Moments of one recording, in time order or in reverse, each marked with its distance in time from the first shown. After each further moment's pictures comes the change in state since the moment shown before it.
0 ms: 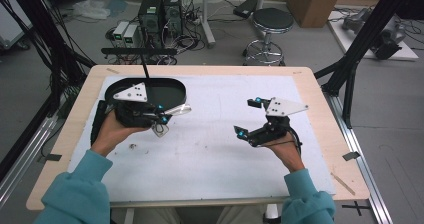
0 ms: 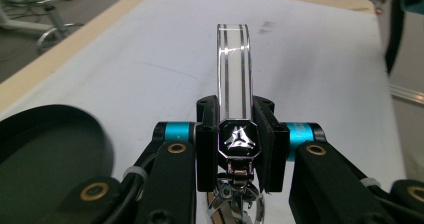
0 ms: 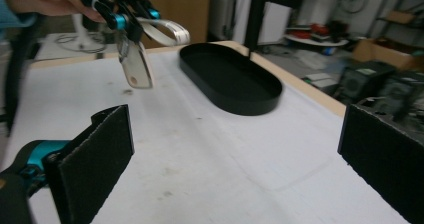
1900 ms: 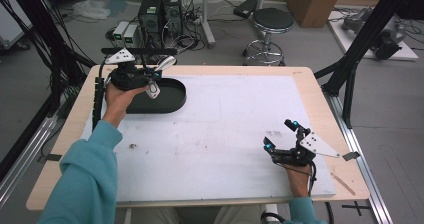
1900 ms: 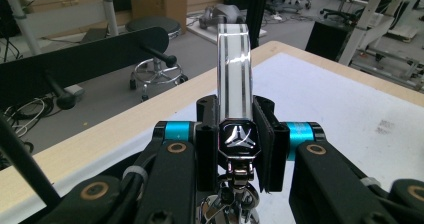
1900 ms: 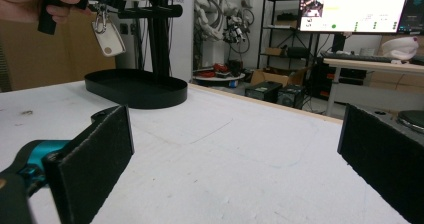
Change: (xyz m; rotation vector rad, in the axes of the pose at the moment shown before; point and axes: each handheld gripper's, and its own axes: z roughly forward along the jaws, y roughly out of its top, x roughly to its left) left arm 0.087 0.017 0.012 -0.218 0.283 -0.197; right arm 0.011 -0.103 -0.061 -0.224 -0.371 0.109
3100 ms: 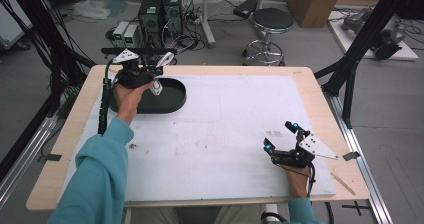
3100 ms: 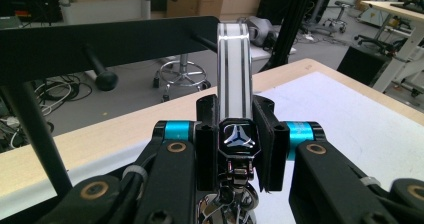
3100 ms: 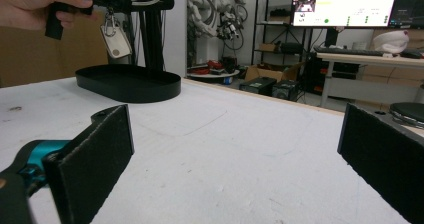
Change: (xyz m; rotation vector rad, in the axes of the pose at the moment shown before) left arm 0.016 -0.013 0.021 -0.036 0.125 -0.109; right arm -0.002 -0.009 -0.001 0.013 -0.025 0.012
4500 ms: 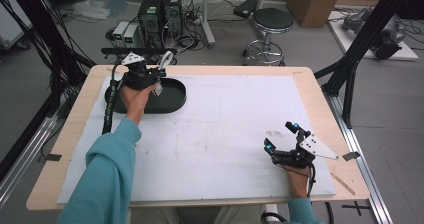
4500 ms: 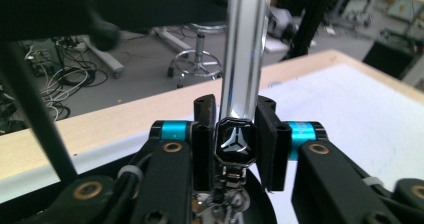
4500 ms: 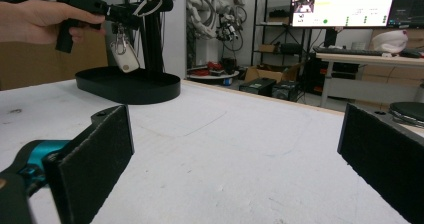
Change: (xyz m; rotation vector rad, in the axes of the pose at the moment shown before) left arm -0.001 -0.015 0.023 0.044 0.057 -0.012; right arm 0.000 -0.001 -0.001 -0.007 -0.006 0.004
